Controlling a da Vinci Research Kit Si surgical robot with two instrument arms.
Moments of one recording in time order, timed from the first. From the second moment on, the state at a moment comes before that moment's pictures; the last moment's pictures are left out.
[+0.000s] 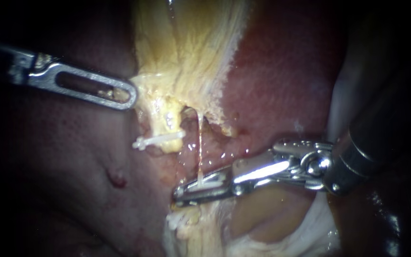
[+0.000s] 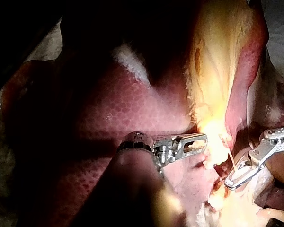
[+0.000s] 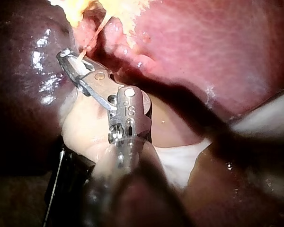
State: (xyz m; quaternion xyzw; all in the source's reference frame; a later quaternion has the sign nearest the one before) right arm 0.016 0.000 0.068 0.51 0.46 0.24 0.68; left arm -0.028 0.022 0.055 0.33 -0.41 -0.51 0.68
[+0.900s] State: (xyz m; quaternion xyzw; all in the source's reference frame) right arm 0.017 0.000 0.072 0.34 0.55 0.16 0.75; left arm -0.028 0.022 0.055 0.33 -0.41 -0.51 0.68
